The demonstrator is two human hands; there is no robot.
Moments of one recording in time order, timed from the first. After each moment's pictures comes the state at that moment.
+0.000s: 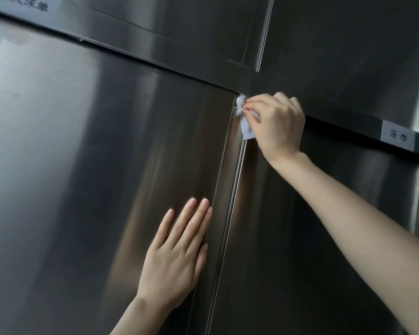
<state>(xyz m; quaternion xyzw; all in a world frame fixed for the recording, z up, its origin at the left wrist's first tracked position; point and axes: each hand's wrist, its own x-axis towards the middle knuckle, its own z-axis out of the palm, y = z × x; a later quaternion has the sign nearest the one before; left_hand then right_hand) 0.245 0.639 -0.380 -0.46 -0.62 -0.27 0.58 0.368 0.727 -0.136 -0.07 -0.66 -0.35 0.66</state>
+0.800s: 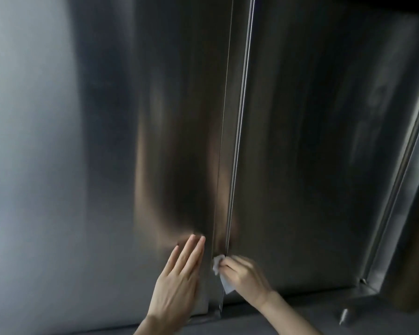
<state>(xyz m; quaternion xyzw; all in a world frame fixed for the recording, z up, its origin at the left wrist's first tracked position) 0.278 0.551 -0.625 -0.60 -0.71 -0.18 0.34 0.397 0.714 -0.635 0.01 -0.90 -0.12 0.42</state>
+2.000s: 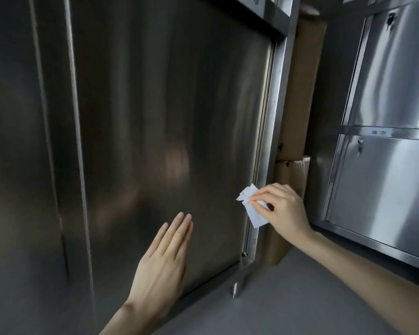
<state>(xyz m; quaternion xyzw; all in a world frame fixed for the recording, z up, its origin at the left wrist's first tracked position) 0.418 0.679 -0.558 -0.72 -0.57 -0.23 0.31 0.666 0.808 -0.487 -0.27 -0.79 -0.24 0.49</state>
